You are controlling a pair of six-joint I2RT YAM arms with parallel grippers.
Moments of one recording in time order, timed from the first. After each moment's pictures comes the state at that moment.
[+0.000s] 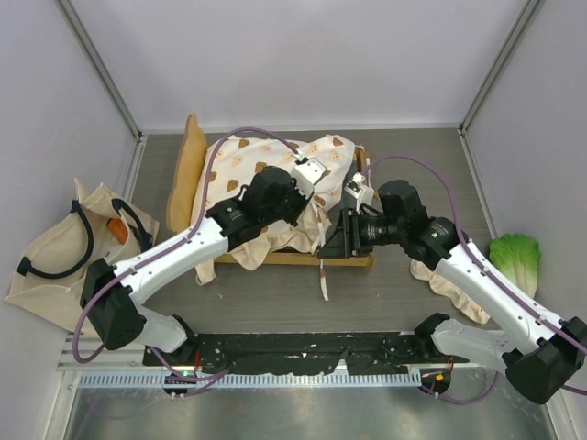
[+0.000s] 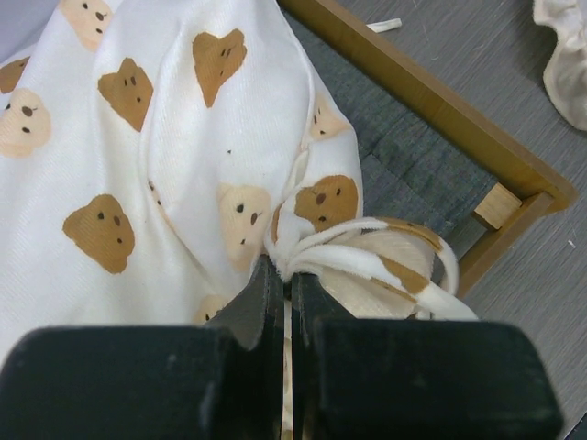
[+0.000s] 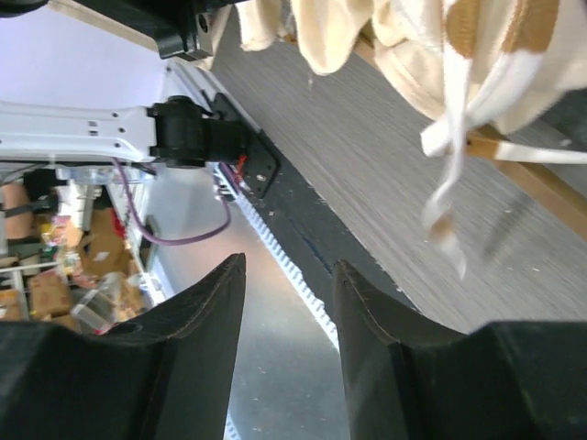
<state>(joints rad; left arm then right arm) -0.83 1.43 1.24 -0.29 -0.07 0.07 0.59 1.04 0.96 -0.51 -0.66 0.63</state>
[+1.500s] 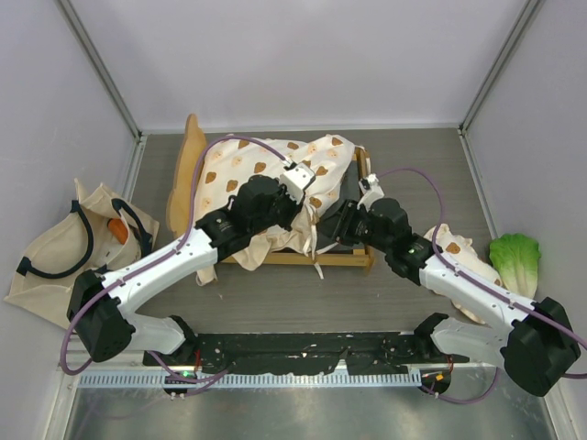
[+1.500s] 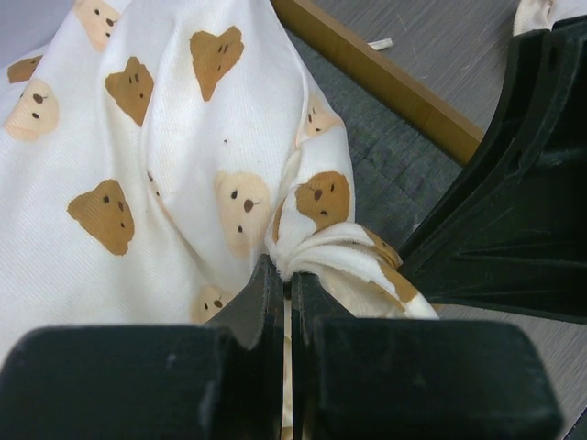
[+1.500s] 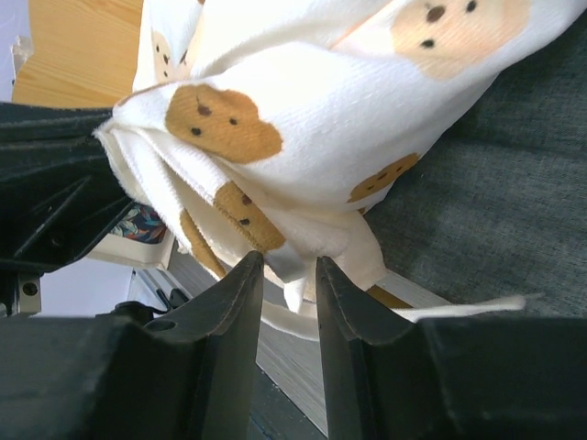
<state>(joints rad) -0.82 1.32 1.10 -0.17 -0.05 0.05 0.63 1.08 0.67 0.07 -0.18 0.83</state>
